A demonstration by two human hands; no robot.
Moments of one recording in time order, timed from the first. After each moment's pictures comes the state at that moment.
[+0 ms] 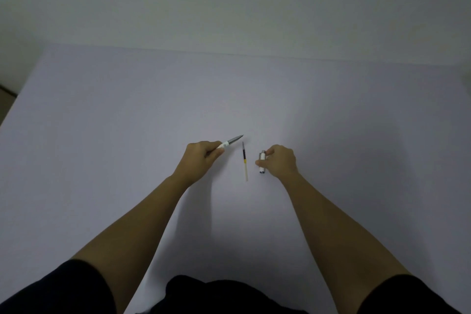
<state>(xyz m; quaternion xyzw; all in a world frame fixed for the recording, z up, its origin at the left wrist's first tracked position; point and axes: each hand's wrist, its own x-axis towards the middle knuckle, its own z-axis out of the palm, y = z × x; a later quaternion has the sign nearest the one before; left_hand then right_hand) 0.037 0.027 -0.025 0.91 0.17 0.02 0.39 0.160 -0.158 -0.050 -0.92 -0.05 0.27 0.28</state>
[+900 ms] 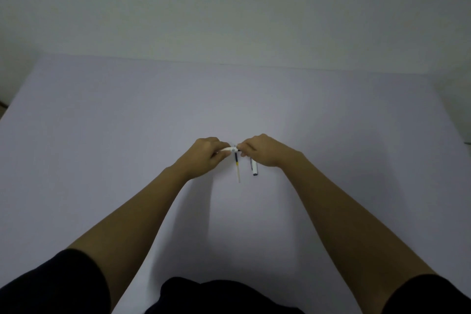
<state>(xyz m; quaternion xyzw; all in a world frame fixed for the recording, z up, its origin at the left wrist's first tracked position) 0.053 0.018 0.004 0.95 0.00 0.01 0.32 0.166 -0.141 0.032 -0.84 -0.39 0.35 0.13</state>
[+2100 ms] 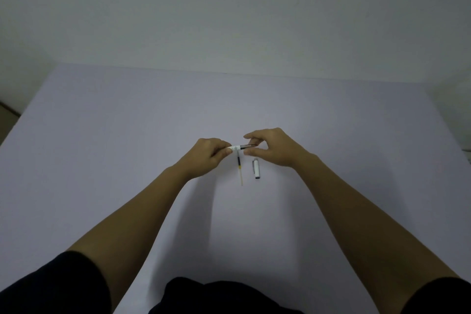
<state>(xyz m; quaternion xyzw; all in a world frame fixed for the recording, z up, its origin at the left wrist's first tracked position) 0.044 0.019 0.023 0.92 0.04 0.00 0.39 0.169 -0.164 0.051 -0.83 -0.43 0.23 0.27</state>
